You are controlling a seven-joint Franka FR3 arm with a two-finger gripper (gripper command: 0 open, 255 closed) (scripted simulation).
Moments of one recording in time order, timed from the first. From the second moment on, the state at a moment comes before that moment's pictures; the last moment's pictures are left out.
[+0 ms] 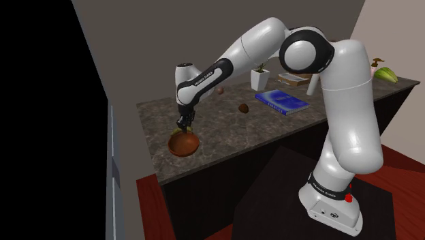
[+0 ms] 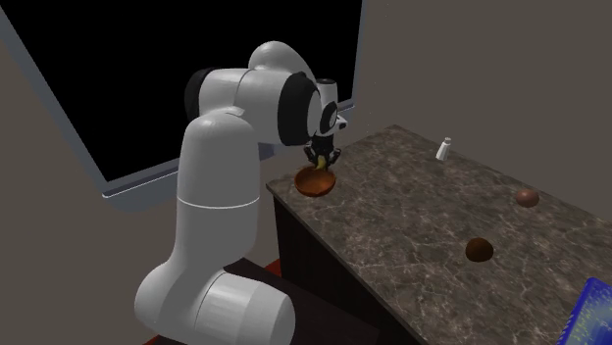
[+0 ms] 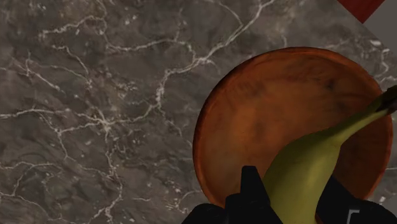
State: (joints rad) arm 0.24 0.44 -0.05 -1.82 0.04 2.32 -0.07
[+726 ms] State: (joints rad) arm 0.24 0.53 -0.05 -1.83 0.05 2.43 -0.07
